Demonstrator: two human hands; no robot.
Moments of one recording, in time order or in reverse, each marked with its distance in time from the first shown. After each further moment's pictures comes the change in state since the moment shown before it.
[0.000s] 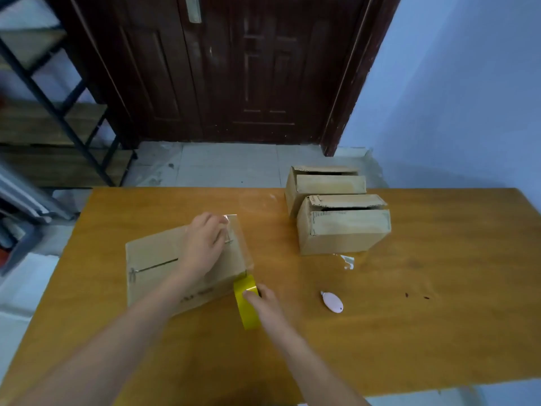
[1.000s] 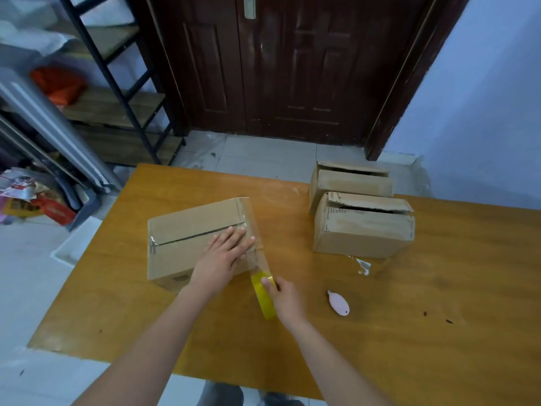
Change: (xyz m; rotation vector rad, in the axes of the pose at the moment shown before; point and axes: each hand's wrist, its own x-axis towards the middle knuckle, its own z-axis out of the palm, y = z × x) left_hand -0.075 0.014 0.031 0.373 -0.347 -0.067; right_hand 0.005 0.021 -0.046 -0.511 -0.008 -0.128
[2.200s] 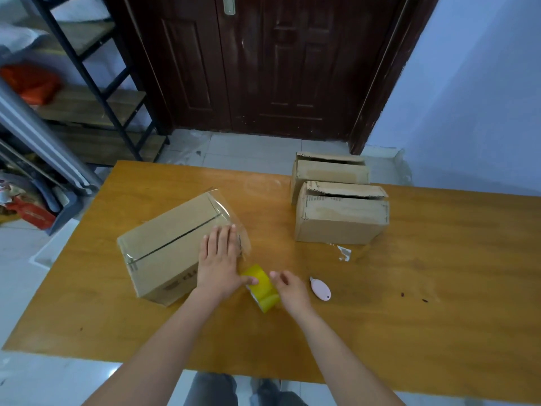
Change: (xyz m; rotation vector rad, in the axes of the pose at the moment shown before) left_hand -0.009 0.066 0.018 0.232 -0.022 -0.250; right_hand -0.011 0.037 -0.036 0.055 0.093 0.052
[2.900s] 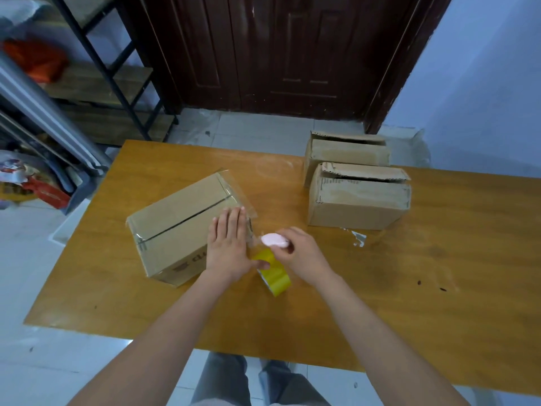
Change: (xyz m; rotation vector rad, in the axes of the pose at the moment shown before) left_hand 0.002 0.000 -0.005 -0.012 -0.035 -0.026; right_hand 0.020 -0.038 -0.022 -0.228 0.003 -0.468
